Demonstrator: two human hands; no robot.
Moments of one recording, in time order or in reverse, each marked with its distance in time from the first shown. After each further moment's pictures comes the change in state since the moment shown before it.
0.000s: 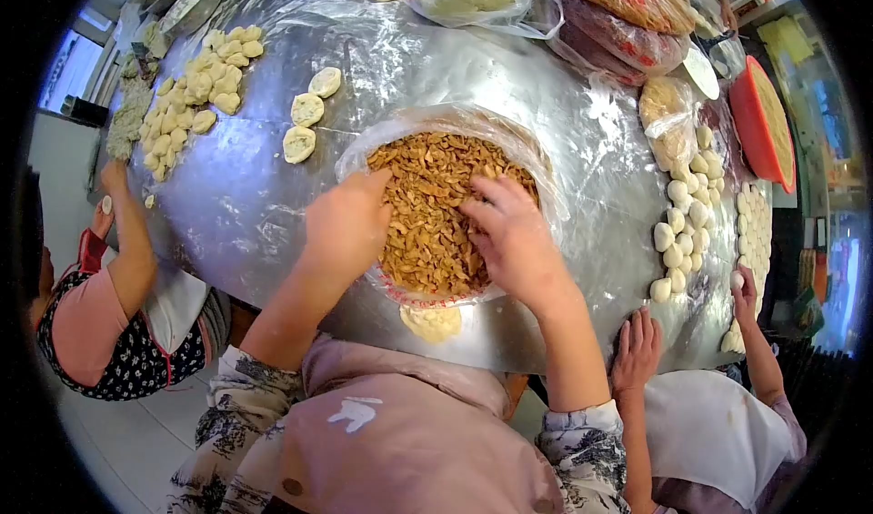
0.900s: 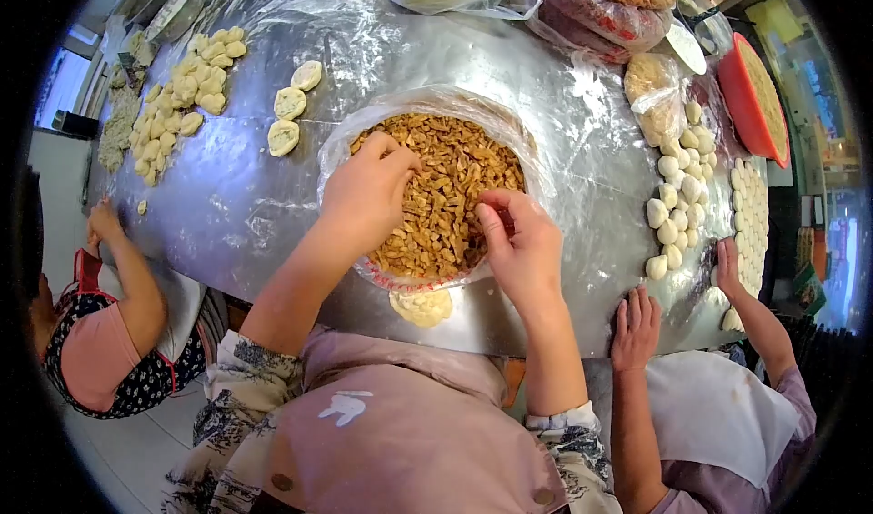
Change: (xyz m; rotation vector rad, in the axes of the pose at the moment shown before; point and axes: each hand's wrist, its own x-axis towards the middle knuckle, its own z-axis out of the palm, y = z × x) left_hand 0.016 0.022 0.008 -0.291 0.078 0.250; right_hand -0.028 -0.023 0.010 0.359 0.396 0.512
